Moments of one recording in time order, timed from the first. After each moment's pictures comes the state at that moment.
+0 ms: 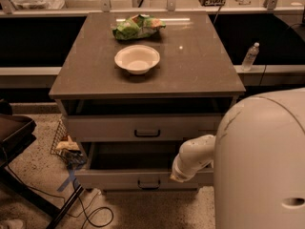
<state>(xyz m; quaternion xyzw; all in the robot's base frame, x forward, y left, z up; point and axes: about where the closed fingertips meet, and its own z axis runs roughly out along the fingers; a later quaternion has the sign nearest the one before) 0.507 -0.094 0.430 -0.59 0.80 0.05 0.13</state>
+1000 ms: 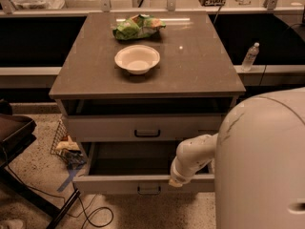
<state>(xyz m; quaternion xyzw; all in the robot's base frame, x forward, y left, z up) 0.489 -0.087 0.434 -0.59 0.80 0.07 0.10</state>
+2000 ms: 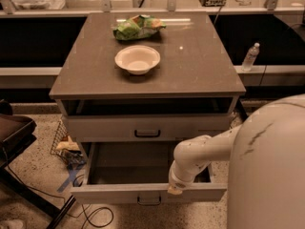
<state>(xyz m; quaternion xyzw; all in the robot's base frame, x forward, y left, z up) 0.449 -0.080 0.452 -0.62 0.78 0.09 0.07</state>
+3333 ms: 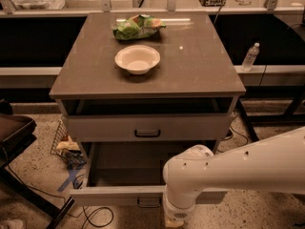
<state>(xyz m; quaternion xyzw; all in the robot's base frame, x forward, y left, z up) 0.321 -0.059 0.531 -0.70 0.70 0.10 -0.01</state>
